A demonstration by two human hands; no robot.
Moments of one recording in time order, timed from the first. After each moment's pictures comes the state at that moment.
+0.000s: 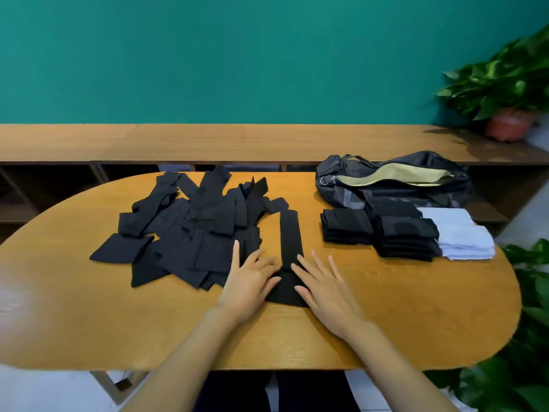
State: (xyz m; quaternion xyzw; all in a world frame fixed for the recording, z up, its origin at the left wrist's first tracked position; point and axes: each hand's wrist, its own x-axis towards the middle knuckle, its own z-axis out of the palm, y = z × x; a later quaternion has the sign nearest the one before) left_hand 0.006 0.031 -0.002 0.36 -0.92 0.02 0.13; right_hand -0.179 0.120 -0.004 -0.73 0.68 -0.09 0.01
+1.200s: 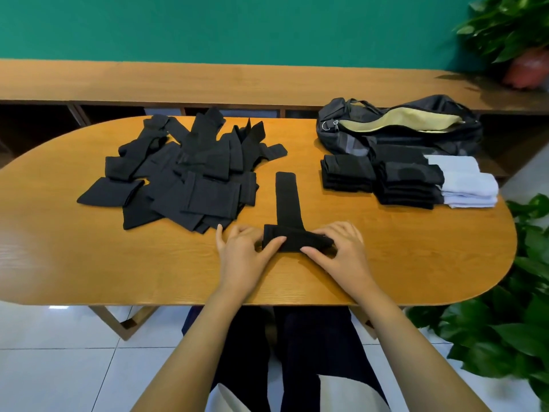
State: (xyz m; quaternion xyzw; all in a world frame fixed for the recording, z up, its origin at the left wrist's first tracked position) left_hand 0.008 0.090 -0.023 0.51 -0.78 -0.16 0.32; right_hand -0.186 0.159 -0.027 -0.63 0.67 -0.38 0.03
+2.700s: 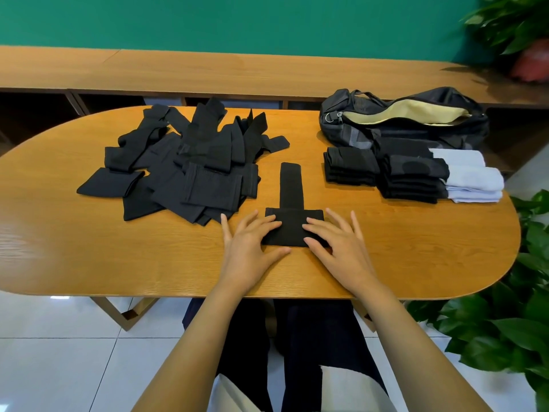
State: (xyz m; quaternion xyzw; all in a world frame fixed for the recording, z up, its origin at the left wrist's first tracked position) left_hand 0.012 0.092 -0.024 0.45 -0.83 -0.15 0.28; right_hand -0.184 0.159 -0.026 -0.68 0.69 -0.25 0.03
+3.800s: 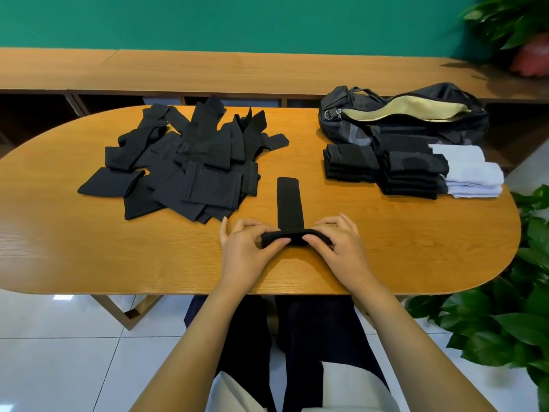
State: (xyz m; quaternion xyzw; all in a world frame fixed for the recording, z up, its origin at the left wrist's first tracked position) left_hand 0.013 0.101 -0.022 0.46 -0.77 -0.21 0.39; right_hand -0.173 0.164 -0.022 -0.64 0.66 -0.39 0.06
